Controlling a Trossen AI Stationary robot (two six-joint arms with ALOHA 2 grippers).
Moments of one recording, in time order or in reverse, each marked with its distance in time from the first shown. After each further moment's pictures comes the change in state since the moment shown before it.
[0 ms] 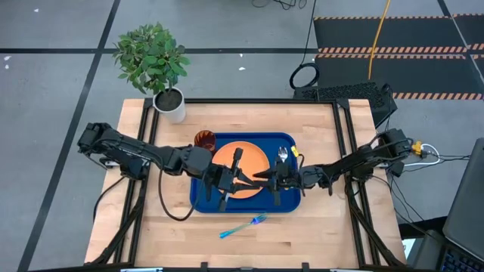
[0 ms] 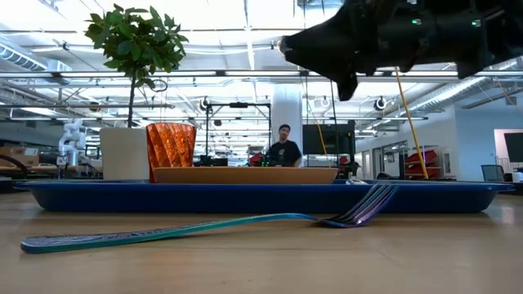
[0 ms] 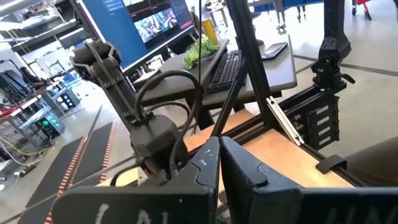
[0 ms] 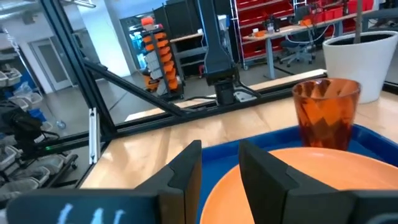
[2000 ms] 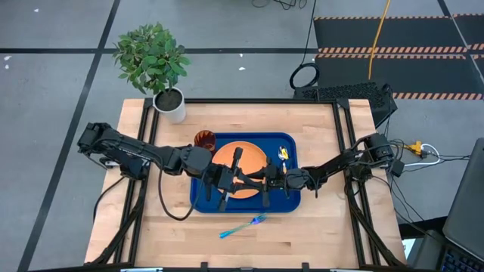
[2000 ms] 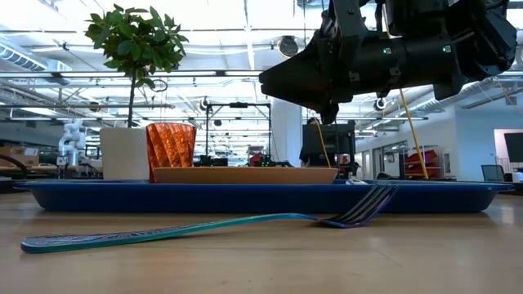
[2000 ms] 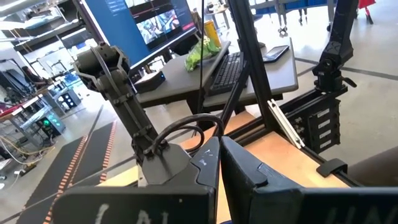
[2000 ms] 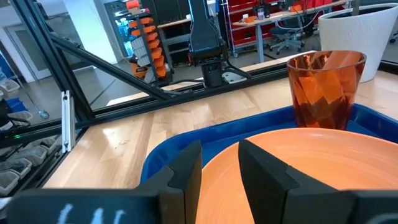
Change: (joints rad) left arm 0.000 -0.001 0.000 0.008 -0.003 -0.011; right arm -0.032 0.187 0.088 0.036 0.001 0.009
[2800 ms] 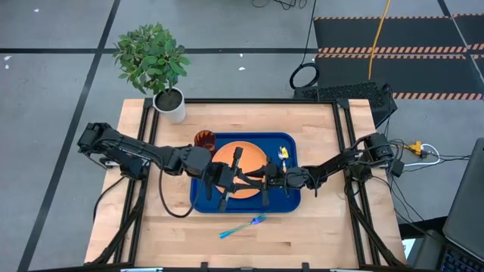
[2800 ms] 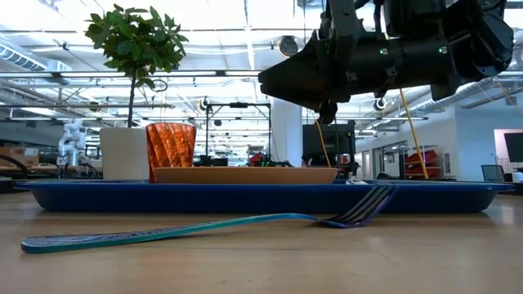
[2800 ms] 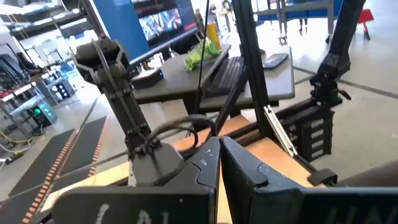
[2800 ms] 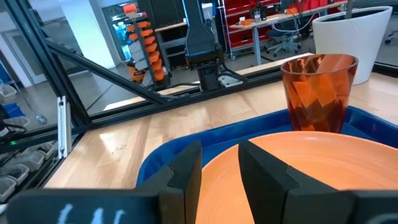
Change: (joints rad) left arm 0.000 0.000 0.000 0.011 0.001 -0.083; right arm -0.009 0.000 0.000 0.011 0.000 0.005
